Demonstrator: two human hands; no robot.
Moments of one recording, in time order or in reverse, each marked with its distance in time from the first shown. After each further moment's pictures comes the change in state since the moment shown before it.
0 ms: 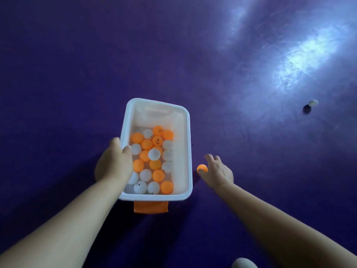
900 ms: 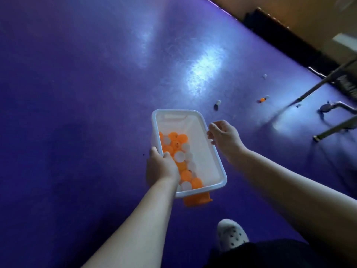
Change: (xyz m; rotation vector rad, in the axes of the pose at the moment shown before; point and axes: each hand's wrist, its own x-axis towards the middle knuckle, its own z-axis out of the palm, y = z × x) left_hand -0.091 0.092 0.049 -0.412 -0.387 0.170; right_hand -0.100 0.005 -0.161 0.803 0.590 0.244
